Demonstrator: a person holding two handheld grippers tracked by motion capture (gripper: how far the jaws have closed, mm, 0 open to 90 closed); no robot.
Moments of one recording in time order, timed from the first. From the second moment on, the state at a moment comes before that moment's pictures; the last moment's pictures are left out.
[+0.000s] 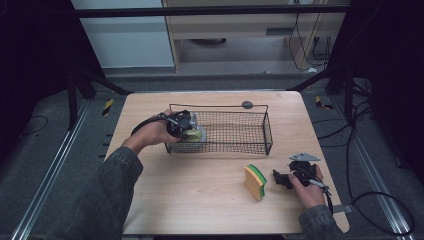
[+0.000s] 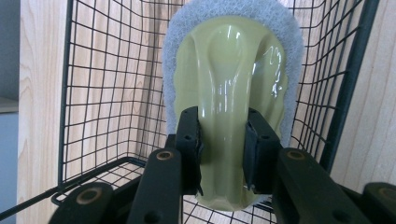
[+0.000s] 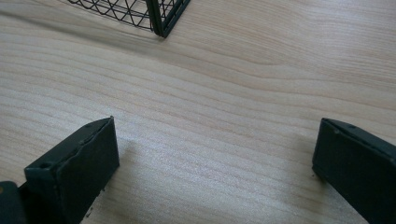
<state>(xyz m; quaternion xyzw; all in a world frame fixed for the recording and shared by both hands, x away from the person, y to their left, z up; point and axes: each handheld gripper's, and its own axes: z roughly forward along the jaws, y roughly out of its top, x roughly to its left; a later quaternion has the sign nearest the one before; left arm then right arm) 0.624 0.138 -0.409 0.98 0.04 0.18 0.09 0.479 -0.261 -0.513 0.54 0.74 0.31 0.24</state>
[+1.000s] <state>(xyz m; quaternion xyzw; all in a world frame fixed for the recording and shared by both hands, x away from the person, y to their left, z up) 0.624 0.147 -0.388 0.97 0.06 0.18 0.15 0.479 -0.261 -0.513 0.54 0.74 0.31 0.24</state>
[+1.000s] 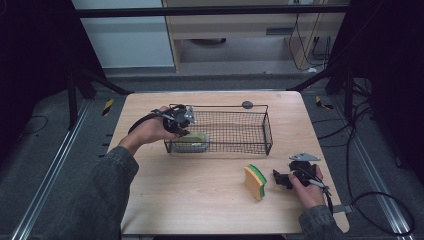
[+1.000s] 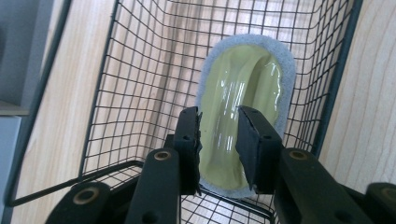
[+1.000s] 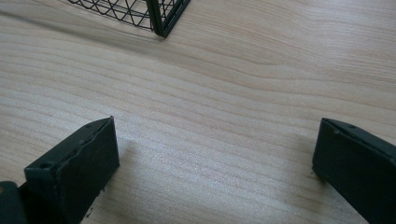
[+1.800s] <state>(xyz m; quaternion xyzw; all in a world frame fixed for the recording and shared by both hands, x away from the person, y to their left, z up) 0.614 0.149 -0.375 0.95 0.10 0.22 0.18 0.479 -0.261 -0.513 0.54 0.74 0.31 0.24</state>
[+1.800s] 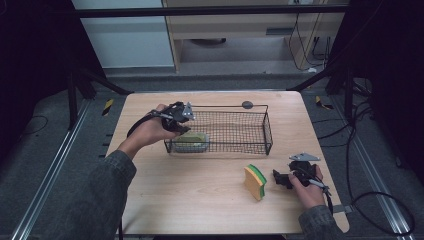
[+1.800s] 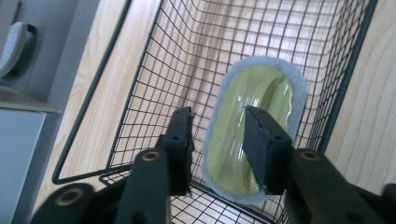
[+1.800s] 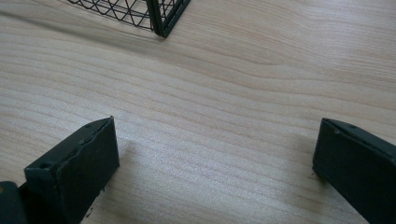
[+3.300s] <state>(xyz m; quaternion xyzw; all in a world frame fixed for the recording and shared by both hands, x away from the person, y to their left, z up) 0.503 0.250 -0.493 0.82 0.44 0.21 0.30 0.456 -0.255 -0.471 0.53 0.78 0.26 0.19</state>
